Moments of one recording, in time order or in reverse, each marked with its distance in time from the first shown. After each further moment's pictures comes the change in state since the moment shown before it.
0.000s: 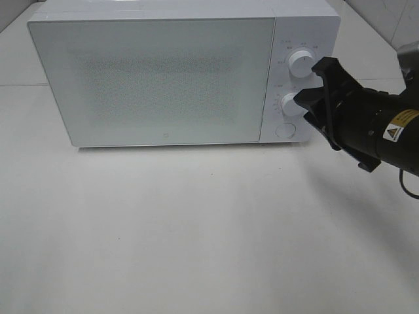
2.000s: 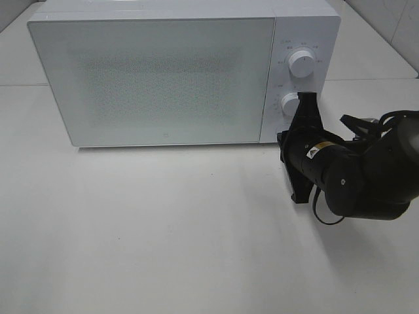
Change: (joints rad) left arm 0.000 0.000 0.000 0.000 0.000 0.000; right arm 0.163 0.467 -0.205 0.554 -0.174 0.325
